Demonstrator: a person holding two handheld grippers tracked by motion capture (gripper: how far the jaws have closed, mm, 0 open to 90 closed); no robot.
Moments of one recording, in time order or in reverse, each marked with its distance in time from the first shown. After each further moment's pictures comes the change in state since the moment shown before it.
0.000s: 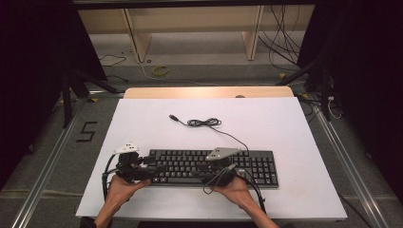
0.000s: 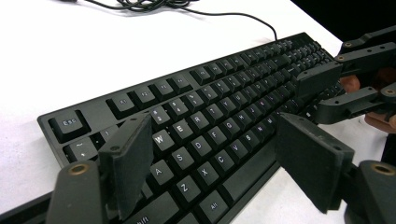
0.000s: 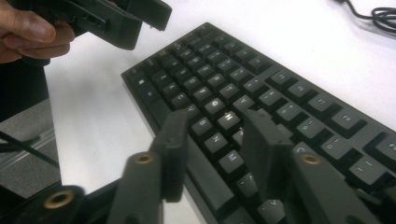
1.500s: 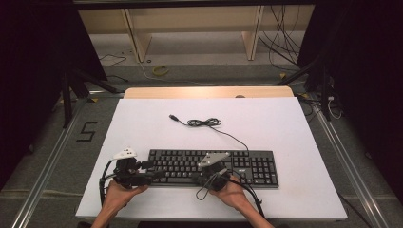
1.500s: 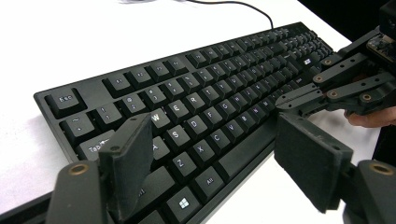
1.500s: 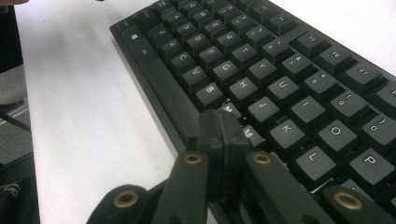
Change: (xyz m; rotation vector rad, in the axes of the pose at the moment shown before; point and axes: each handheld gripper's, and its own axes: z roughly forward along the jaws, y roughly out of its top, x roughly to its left) left arm -0.001 -0.013 -0.006 0.011 -0.008 0.008; right arm 0.006 -0.010 0.023 0.119 -0.020 -0.064
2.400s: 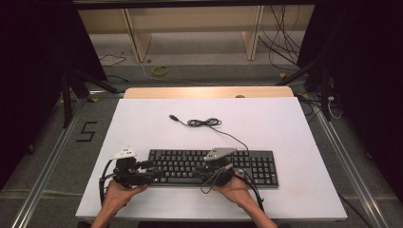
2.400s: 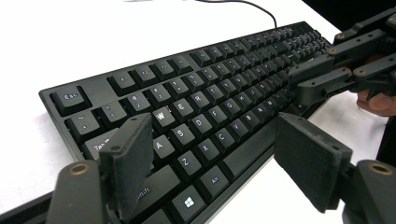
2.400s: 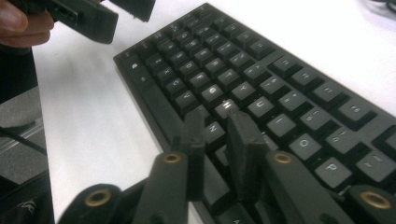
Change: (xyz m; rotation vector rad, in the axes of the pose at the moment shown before) left arm 0.002 0.000 0.000 0.002 0.006 -0.005; right arm -0.011 0.007 -0.017 -0.068 0.012 0.053
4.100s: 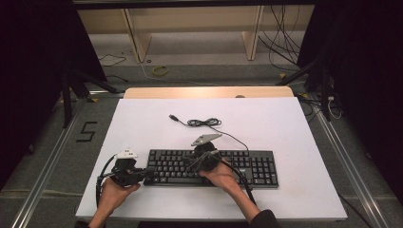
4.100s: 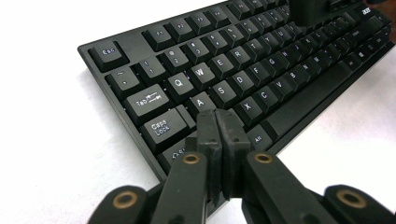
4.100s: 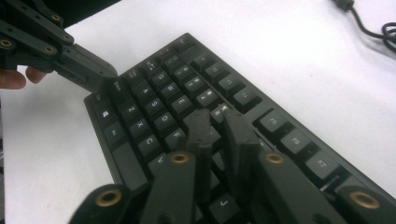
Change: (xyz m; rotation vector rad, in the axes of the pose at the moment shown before) left arm 0.009 -0.003 0.000 0.158 0.107 0.039; right arm -0.011 0.039 0.038 0.021 -0.026 0.010
